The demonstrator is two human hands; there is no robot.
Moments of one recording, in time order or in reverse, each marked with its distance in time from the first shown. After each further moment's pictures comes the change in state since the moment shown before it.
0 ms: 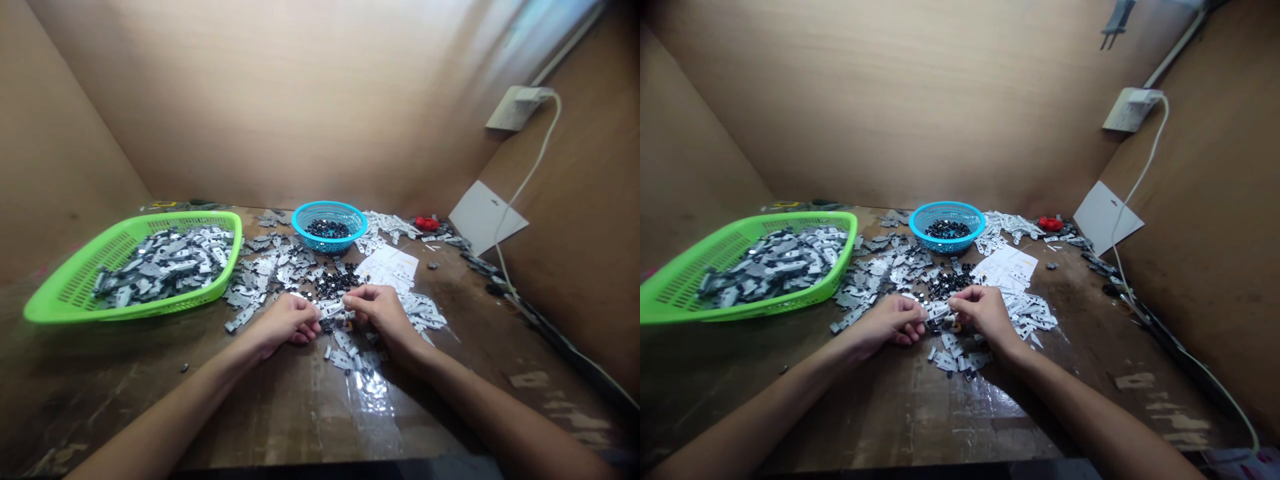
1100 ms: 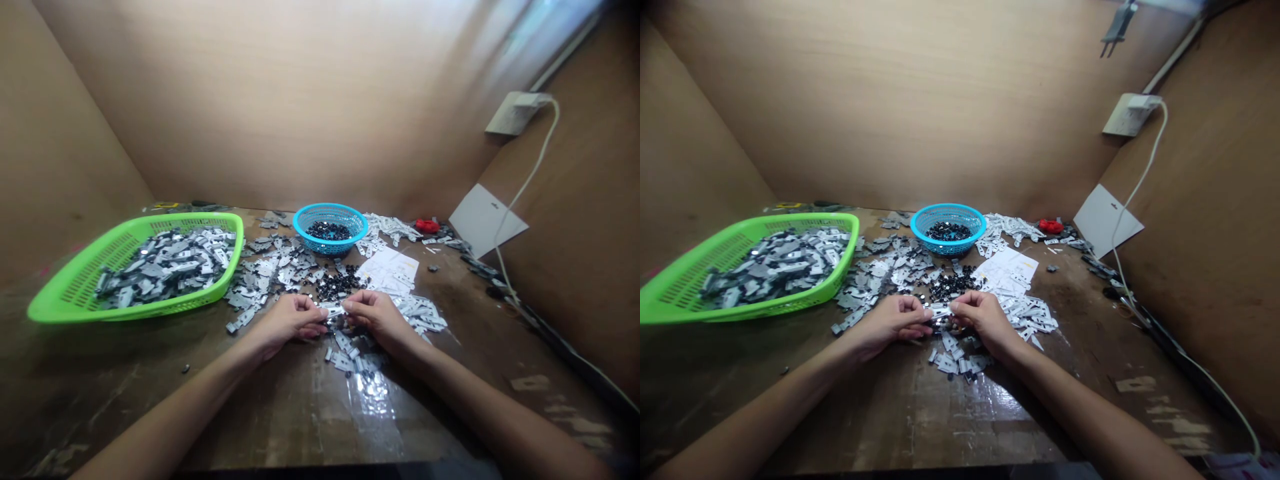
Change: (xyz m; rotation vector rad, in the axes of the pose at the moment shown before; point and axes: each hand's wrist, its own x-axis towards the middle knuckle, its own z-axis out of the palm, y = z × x) left_hand 0.000 0.000 0.004 -0.187 0.022 0.059; right_hand 0.001 0.010 0.003 0.256 -0.100 0.097
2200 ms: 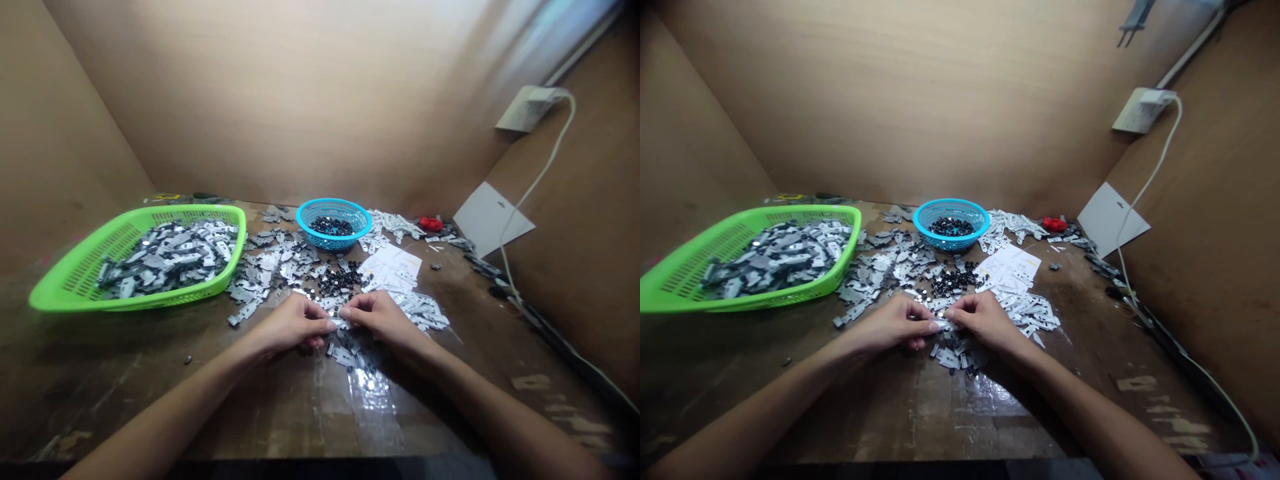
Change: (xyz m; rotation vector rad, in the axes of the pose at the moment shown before) left_hand -0.005 -0.003 0.000 0.323 -0.163 0.059; right_hand -0.006 -0.012 0.001 -0.429 -0.141 -0.060
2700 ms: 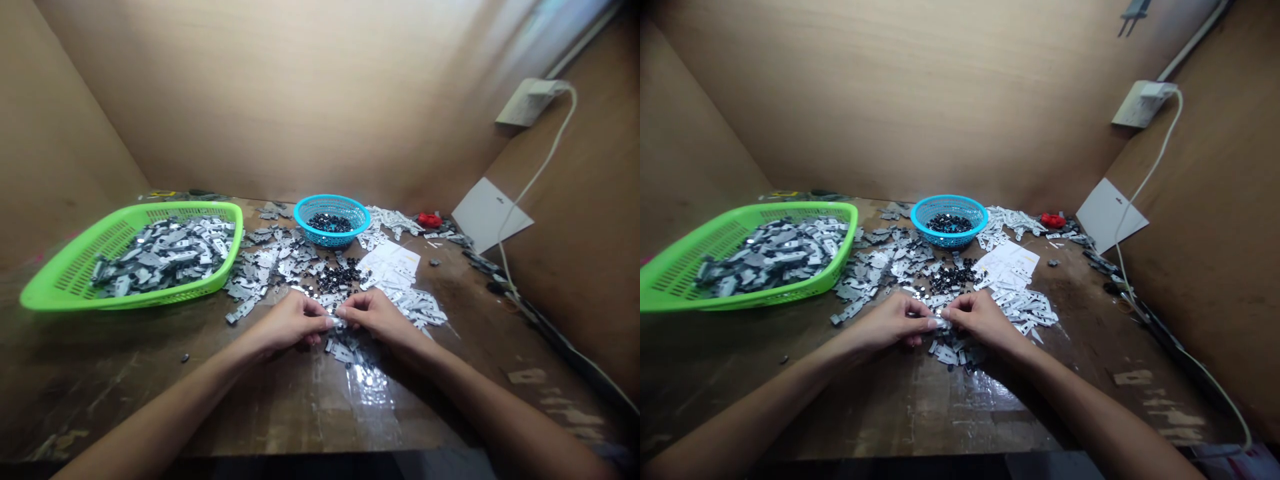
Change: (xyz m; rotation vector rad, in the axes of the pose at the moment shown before) left_hand 0.001 0.001 0.003 0.033 0.030 0.030; right_hand -0.002 -0.004 0.002 -0.029 -0.040 0.038
